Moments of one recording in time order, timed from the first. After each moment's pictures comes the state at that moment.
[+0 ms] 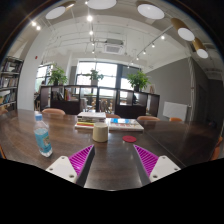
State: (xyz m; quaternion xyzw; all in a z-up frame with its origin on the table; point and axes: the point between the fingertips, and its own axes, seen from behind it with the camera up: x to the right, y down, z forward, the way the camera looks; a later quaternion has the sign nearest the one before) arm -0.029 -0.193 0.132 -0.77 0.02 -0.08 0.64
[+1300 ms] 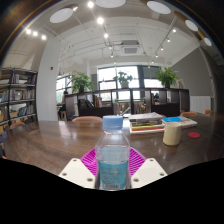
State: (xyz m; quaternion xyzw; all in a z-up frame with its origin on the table) arm -0.320 -0.053 0.084 -0.75 -0.03 0.07 0.66
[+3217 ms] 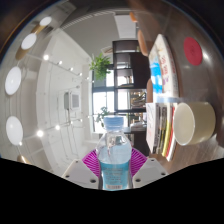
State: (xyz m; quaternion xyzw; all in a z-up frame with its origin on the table) arm -0.136 0.136 0.246 -0.46 0.44 0.57 0.52
